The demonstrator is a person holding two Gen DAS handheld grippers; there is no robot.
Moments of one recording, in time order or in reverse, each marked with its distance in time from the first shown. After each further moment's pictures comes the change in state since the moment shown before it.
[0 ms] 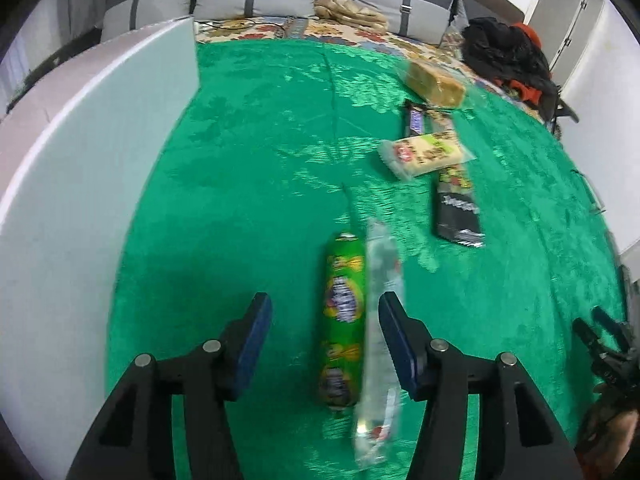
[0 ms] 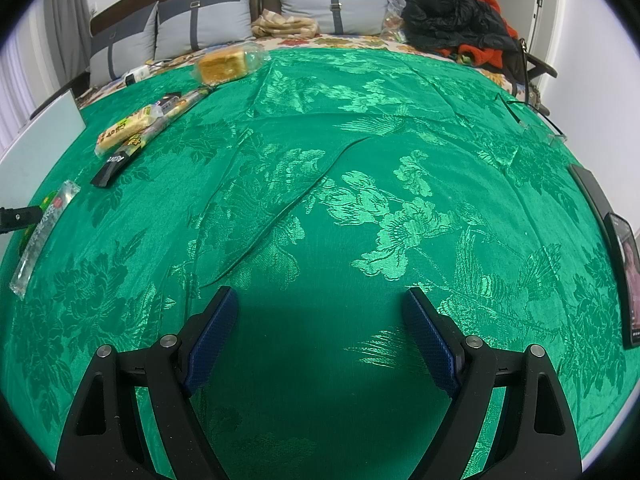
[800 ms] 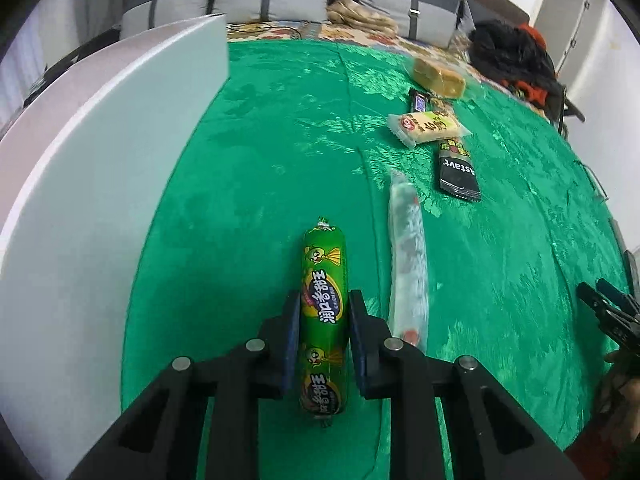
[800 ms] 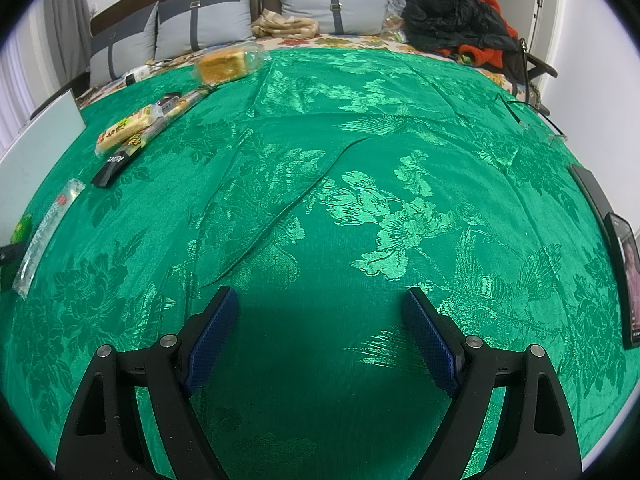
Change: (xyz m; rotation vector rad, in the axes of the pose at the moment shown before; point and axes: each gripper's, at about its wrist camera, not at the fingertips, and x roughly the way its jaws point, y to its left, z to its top) left arm -0.029 0.004 -0.049 -0.026 -0.036 0.022; right arm 0.000 0.000 0.000 0.000 0.000 -0.001
